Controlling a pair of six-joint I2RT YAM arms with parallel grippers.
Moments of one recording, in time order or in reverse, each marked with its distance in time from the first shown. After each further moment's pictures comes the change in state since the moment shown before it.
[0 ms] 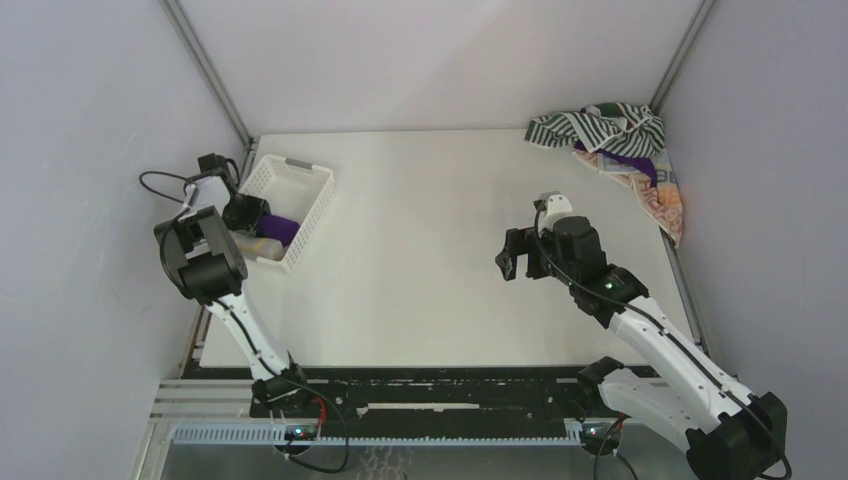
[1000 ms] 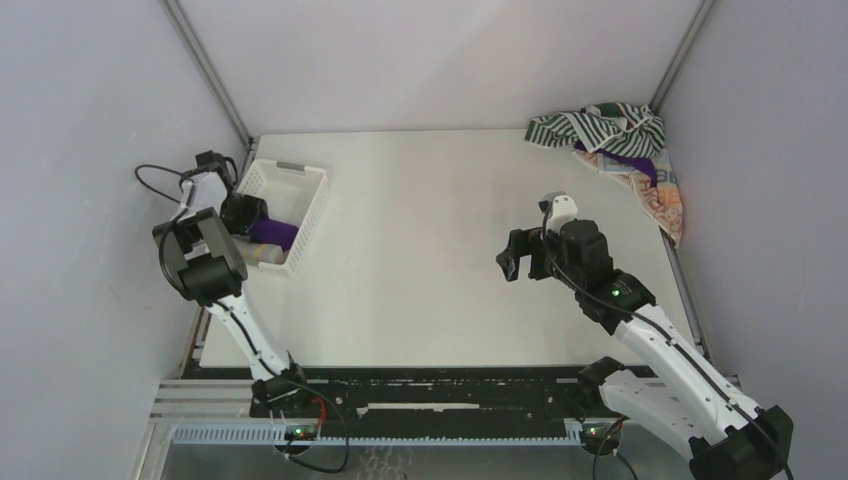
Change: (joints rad) left arm 0.000 -0.006 0.053 -0.137 -0.066 0.007; right arm 0.000 -0.061 -0.011 0.011 -0.016 0.000
